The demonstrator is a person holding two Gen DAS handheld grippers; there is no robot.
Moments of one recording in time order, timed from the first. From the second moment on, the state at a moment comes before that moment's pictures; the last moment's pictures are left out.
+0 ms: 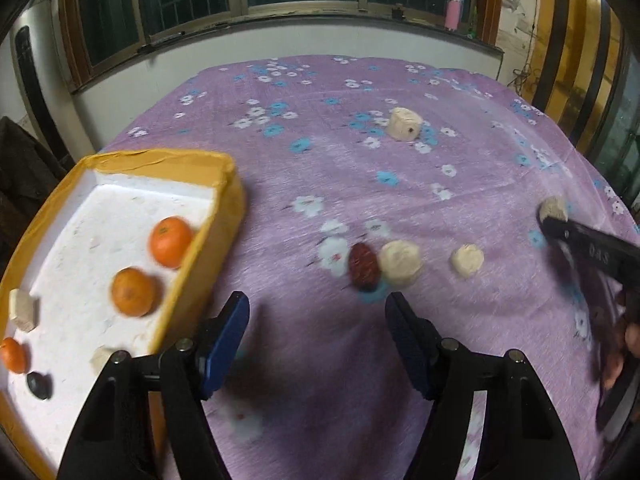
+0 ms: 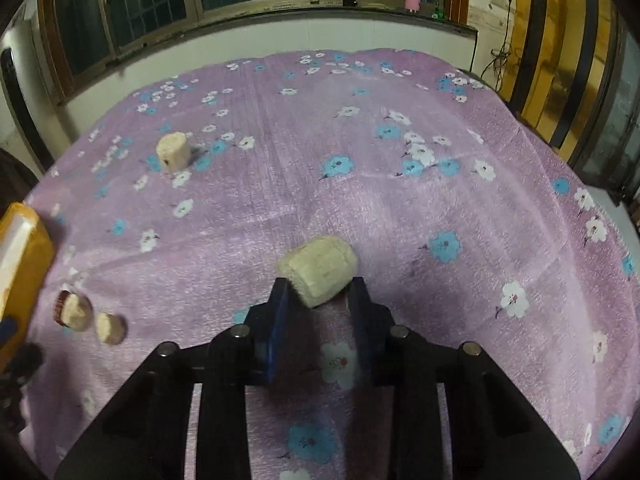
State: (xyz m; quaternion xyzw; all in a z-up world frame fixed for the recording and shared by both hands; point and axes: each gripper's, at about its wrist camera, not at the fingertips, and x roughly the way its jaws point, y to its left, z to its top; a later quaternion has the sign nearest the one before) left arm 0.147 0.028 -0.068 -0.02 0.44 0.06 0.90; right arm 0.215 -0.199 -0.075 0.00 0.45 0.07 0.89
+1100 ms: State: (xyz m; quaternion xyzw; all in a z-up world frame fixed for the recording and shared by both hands) left arm 0.178 0.033 -0.078 -0.03 0.43 0.04 0.90; right arm 0.181 -0.228 -0.058 0.05 0.42 0.09 0.90
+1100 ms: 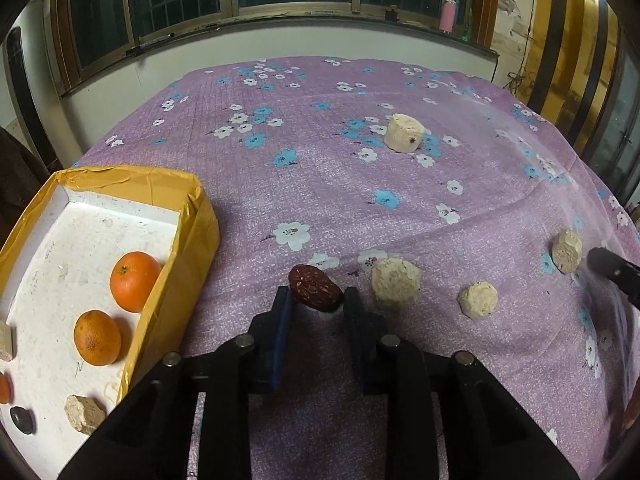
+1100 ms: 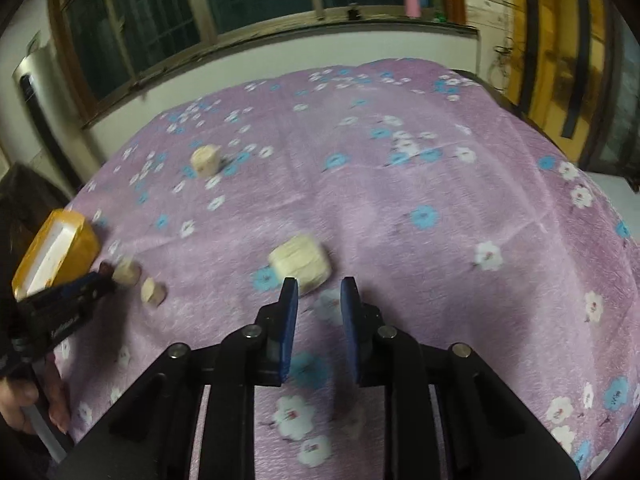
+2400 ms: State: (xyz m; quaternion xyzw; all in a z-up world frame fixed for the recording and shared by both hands) left arm 0.028 0.010 -0.047 -0.02 0.41 -0.02 0.91; right arm 0.032 -0.203 -0.041 0.05 0.37 0.10 0.92
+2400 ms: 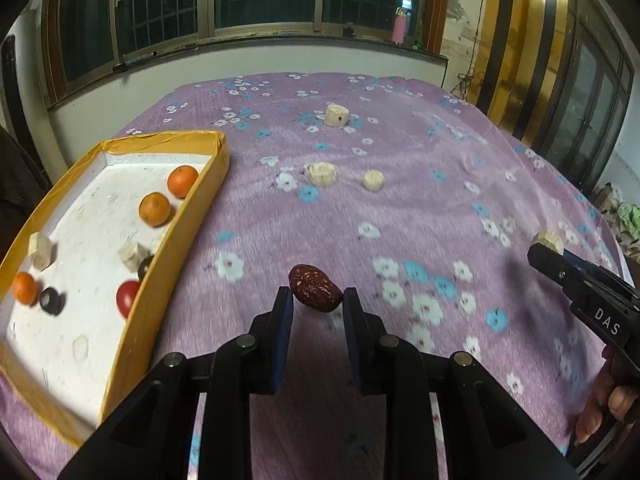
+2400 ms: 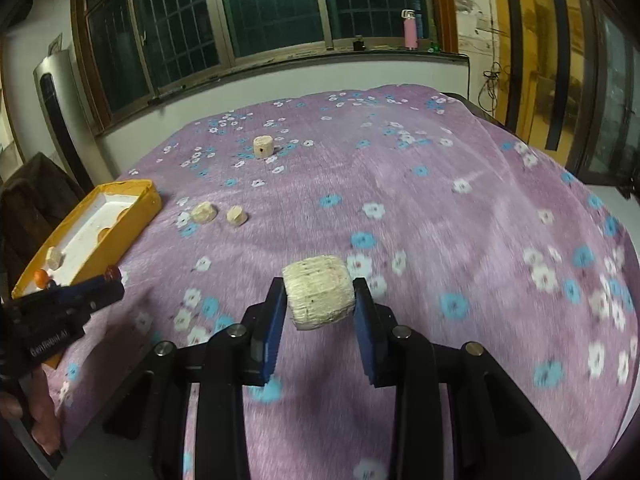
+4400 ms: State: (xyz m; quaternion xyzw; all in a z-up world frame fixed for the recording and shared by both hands) left arm -0.015 0.177 -0.016 -0.08 0.36 0.16 0.91; right arm 0.005 -0.025 -0.001 -0.02 0.33 0.26 0.91
